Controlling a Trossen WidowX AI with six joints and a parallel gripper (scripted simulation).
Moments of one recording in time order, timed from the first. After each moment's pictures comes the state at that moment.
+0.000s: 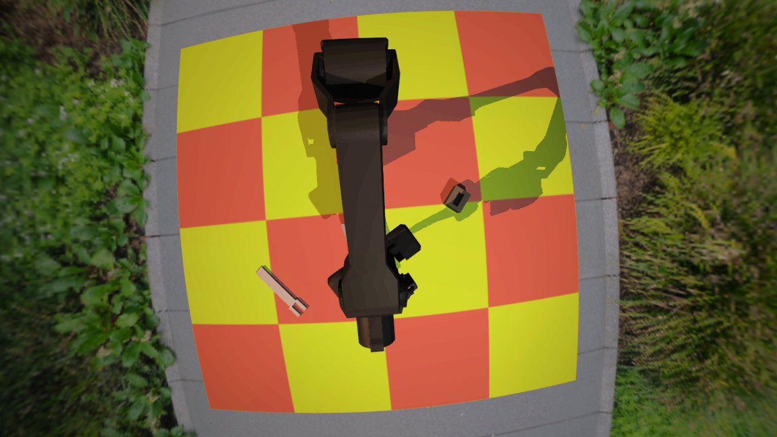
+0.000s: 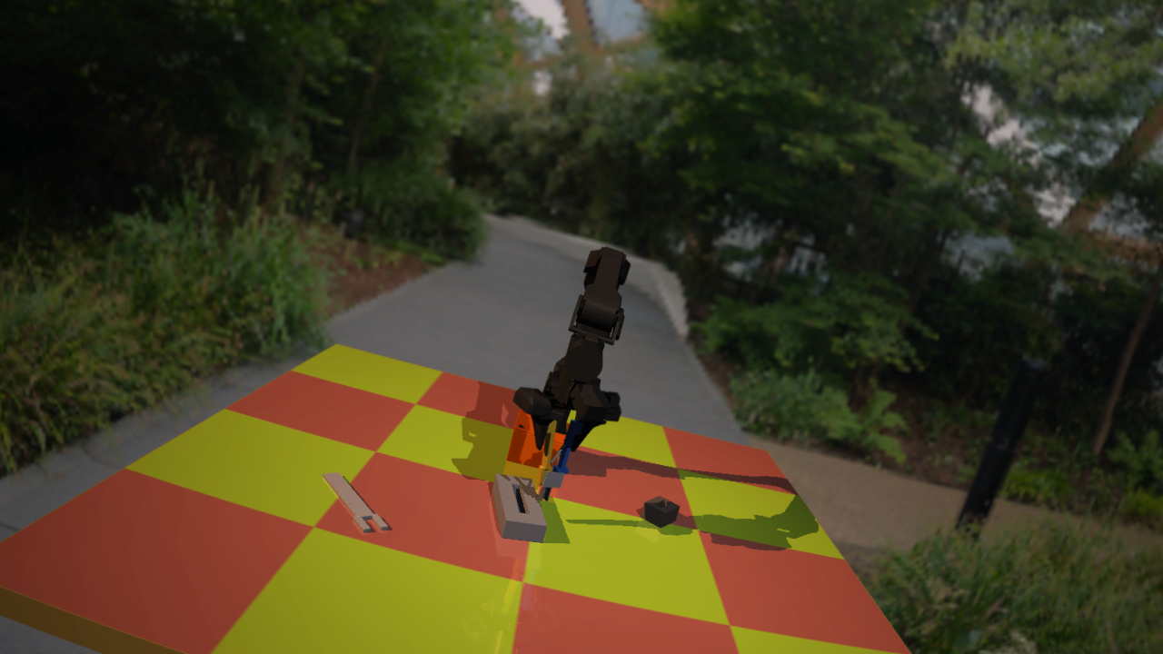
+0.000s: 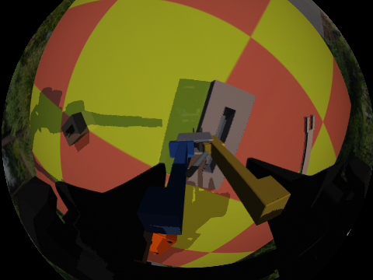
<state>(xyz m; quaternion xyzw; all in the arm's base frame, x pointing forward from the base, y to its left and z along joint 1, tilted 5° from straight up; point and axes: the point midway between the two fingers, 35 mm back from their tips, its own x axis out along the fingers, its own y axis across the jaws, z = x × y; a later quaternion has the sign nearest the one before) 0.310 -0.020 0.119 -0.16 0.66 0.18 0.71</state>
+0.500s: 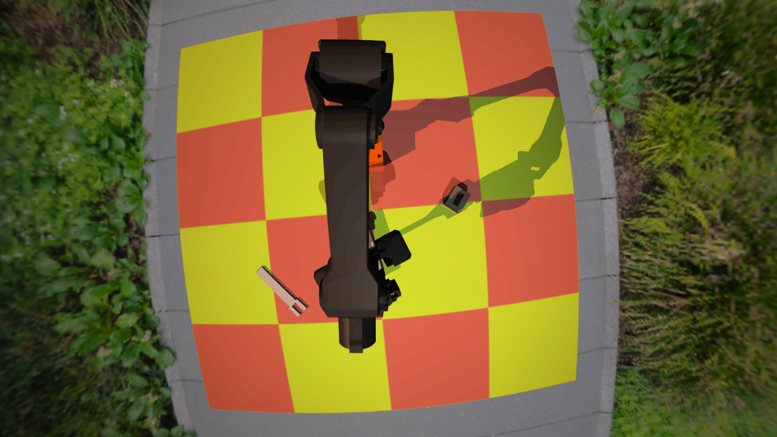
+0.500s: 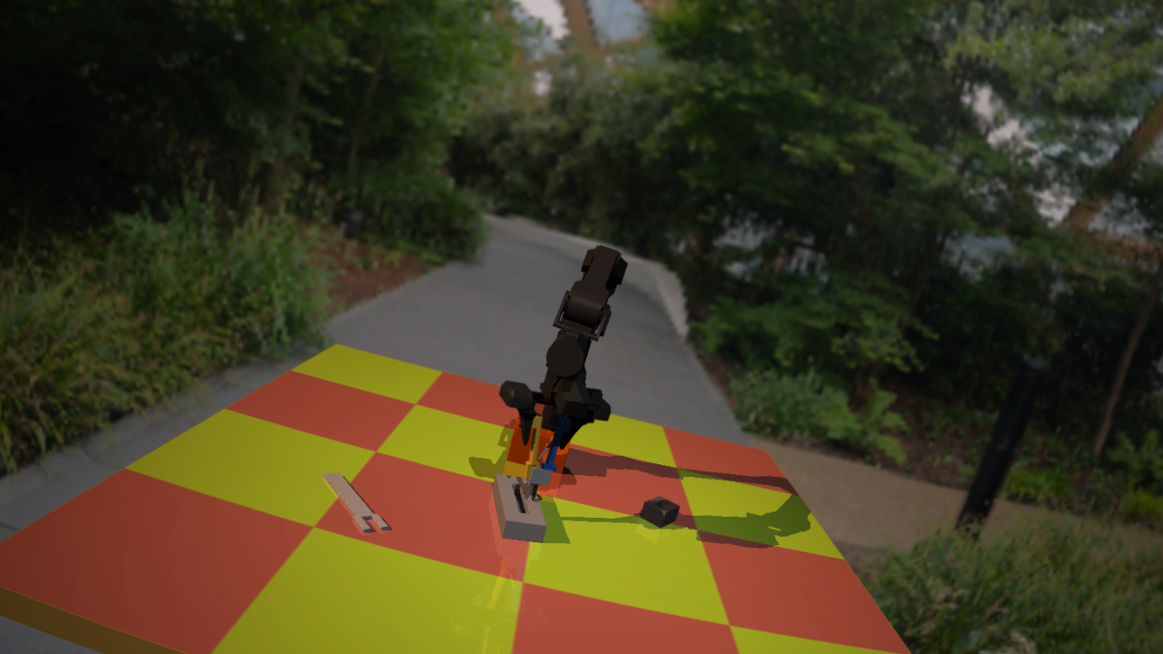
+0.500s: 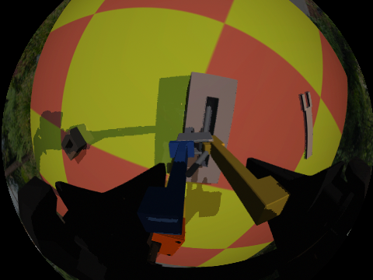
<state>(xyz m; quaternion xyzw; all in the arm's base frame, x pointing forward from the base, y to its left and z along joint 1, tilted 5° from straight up) 0.308 -0.043 0.118 -0.11 0.67 0.12 0.72</state>
